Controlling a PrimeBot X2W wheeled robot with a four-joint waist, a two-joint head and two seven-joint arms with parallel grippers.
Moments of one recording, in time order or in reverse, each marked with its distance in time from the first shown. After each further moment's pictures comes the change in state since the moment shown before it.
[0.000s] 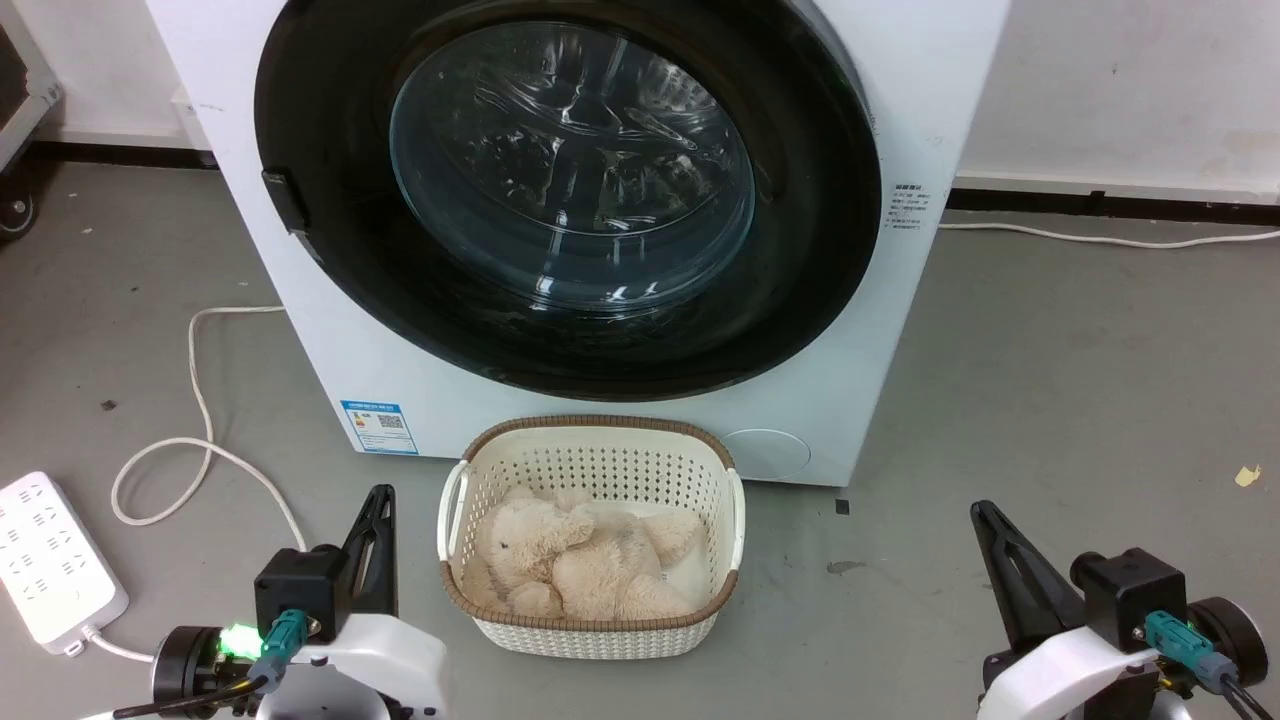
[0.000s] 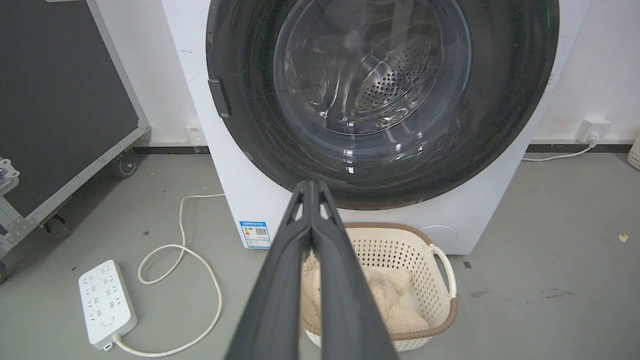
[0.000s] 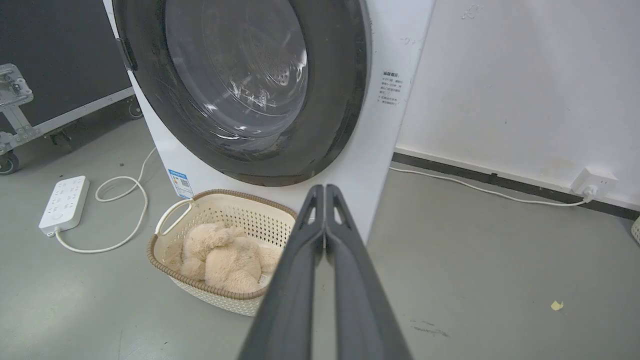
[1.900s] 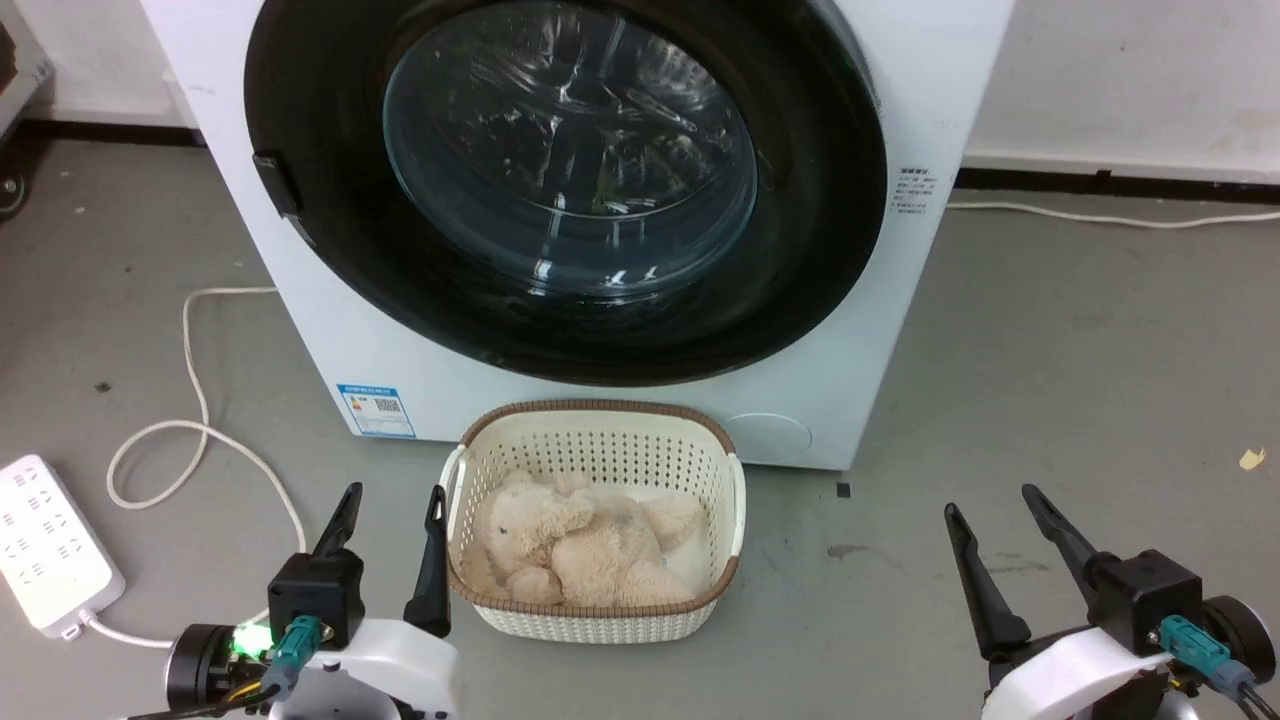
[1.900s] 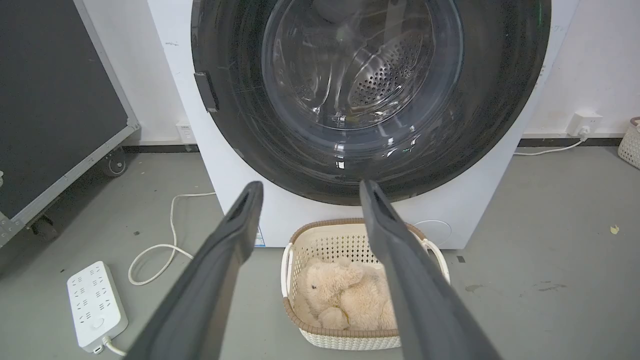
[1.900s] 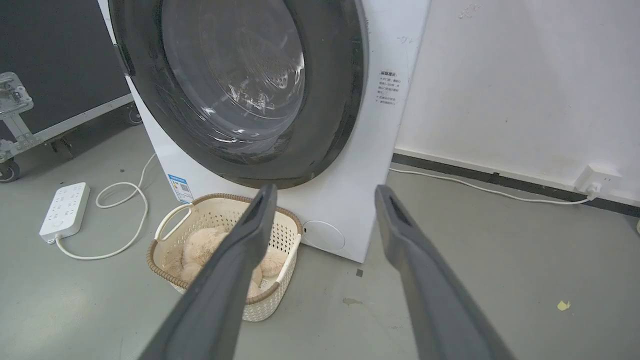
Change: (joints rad) left arm 0.000 0.000 -0.020 0.011 0.000 0.000 -0.030; right arm 0.001 0.000 -0.008 -0.006 0.013 0.000 -0.030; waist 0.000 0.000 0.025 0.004
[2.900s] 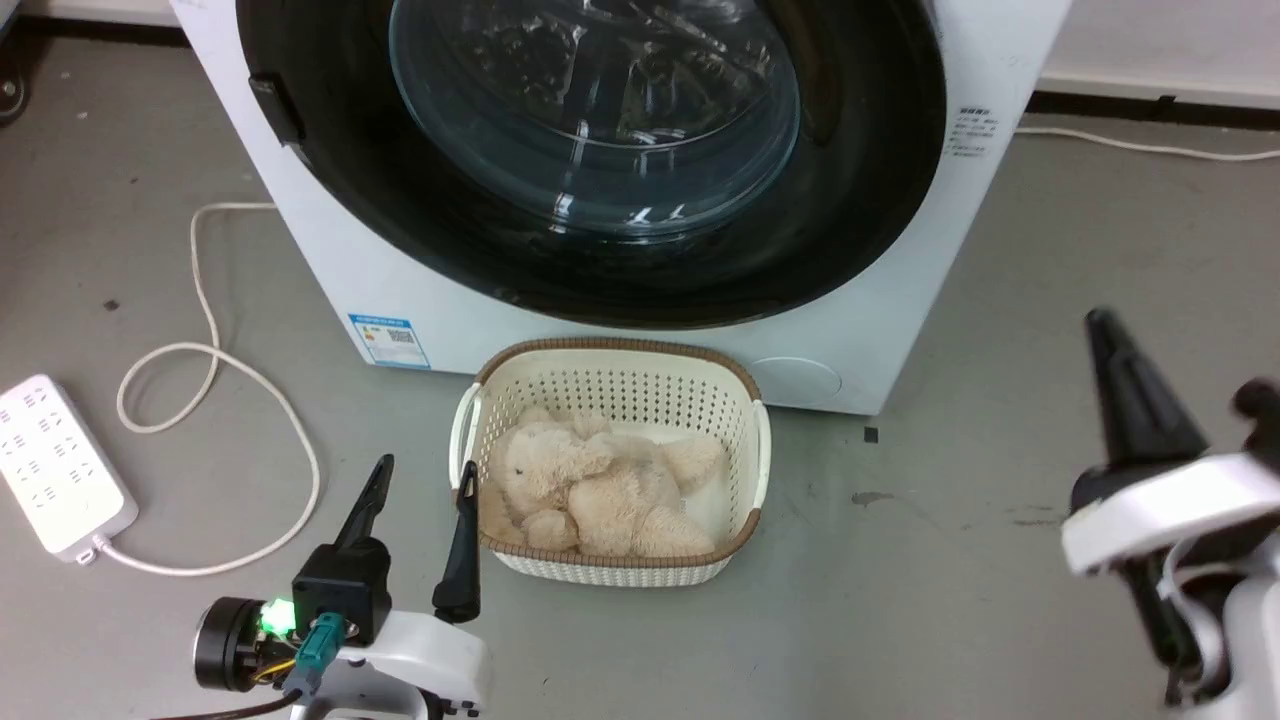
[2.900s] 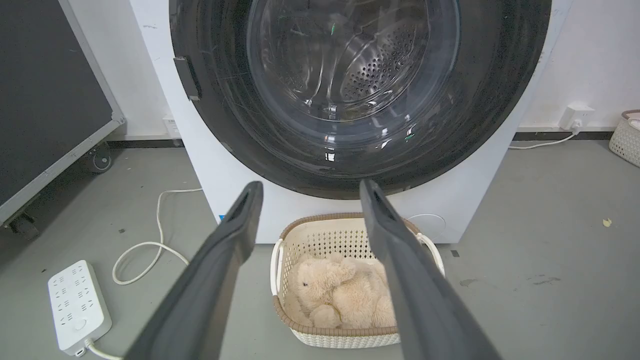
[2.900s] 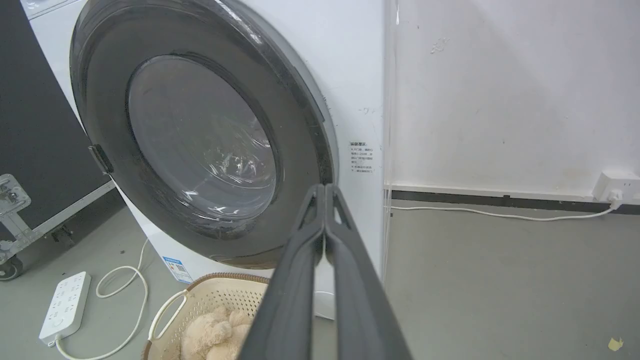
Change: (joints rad) left arm -0.026 0.001 -0.053 -0.002 -0.009 0.001 -0.068; right arm -0.235 -0.085 -0.042 -0.003 0.241 0.000 0.037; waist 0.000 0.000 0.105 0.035
